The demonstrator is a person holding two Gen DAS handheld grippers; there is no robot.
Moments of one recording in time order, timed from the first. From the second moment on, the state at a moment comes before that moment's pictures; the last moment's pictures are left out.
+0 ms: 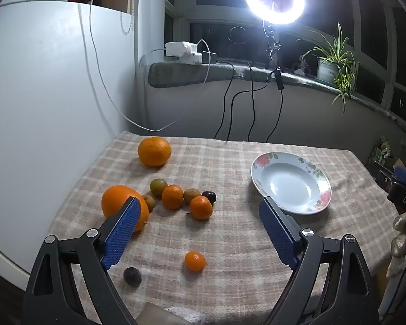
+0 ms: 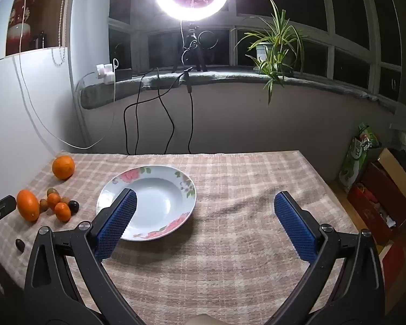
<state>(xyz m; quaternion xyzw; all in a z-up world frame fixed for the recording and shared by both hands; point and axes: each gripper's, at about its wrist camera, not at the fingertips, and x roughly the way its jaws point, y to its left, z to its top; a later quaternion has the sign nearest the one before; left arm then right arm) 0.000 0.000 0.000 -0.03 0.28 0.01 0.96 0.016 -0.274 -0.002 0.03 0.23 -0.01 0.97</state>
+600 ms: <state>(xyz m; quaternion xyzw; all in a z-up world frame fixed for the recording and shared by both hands) -0.001 0.002 -0.002 -0.03 0.29 0.01 0.96 0.019 -0.274 -0.007 0.03 0.24 -0.01 0.97</state>
